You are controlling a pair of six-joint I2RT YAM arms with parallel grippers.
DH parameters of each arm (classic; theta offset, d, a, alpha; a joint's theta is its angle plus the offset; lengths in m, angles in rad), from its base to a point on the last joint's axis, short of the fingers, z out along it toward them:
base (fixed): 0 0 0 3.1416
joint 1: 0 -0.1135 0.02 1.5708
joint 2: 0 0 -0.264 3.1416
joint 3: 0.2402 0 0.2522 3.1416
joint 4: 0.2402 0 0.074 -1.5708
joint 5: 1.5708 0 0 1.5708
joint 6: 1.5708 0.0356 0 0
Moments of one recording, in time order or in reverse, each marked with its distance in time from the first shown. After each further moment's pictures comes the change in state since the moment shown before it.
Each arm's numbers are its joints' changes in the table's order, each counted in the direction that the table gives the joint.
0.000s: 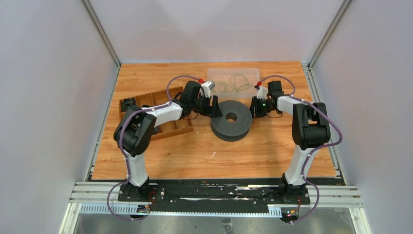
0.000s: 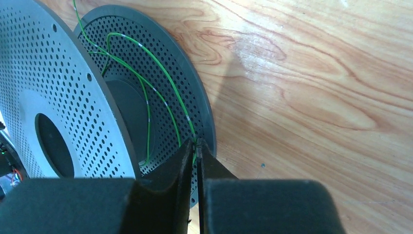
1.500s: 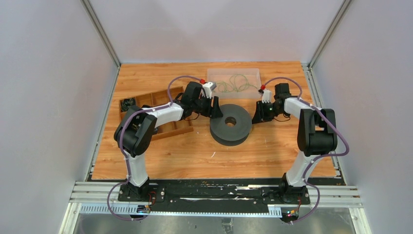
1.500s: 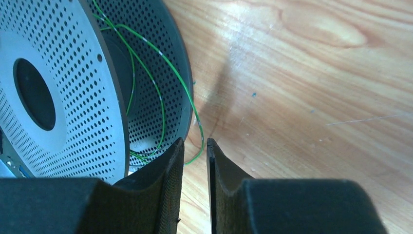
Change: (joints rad) left arm 0.014 0.000 -0.003 -0.006 -0.016 0.014; right arm 0.068 -0.111 -0.053 0.162 -0.012 -0.216
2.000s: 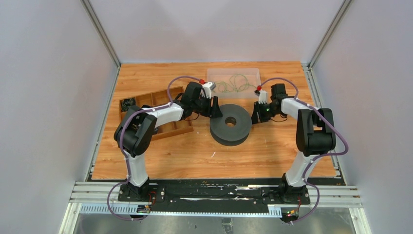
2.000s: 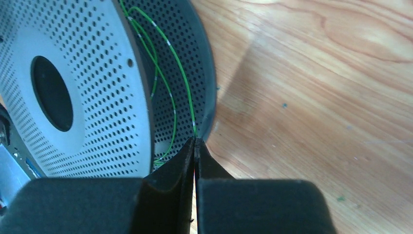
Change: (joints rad) left arm 0.000 0.000 -0.003 -0.002 -0.008 -0.011; right arm -0.034 0.003 -0.011 0.000 -0.024 -0.002
